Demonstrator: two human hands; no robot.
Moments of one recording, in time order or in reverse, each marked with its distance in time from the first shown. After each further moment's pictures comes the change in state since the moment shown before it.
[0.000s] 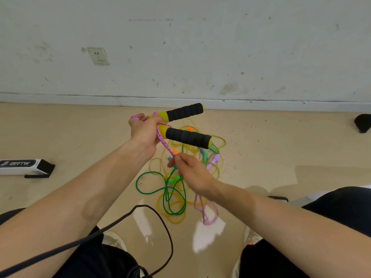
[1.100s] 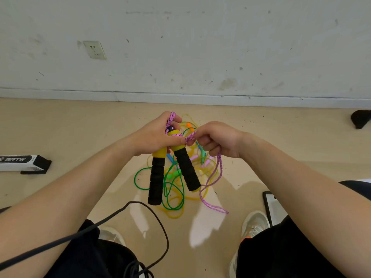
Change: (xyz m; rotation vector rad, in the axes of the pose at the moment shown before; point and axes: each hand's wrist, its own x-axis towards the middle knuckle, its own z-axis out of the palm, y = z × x) left_hand -0.022 0.009 -0.015 0.906 -0.740 0.308; right_hand 0.033 -0.022 -0.094 0.281 -0.274 0.261
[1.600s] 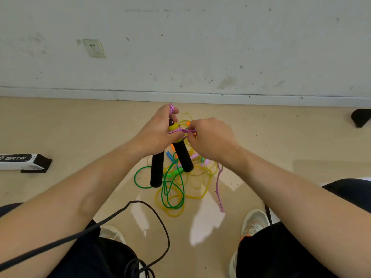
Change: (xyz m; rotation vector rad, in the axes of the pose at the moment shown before) left_hand 0.013 -0.016 0.011 0.223 0.267 0.146; right_hand -0.009 -0.002 0.038 -1.084 0.591 -0.326
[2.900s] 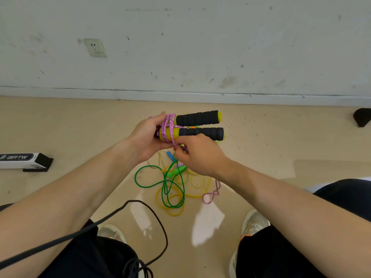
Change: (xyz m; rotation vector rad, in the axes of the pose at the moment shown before) left_hand -0.010 0.012 -0.005 -0.977 -0.003 -0.595; right_hand -0.019 -0.009 0.032 0.183 0.010 -0.189
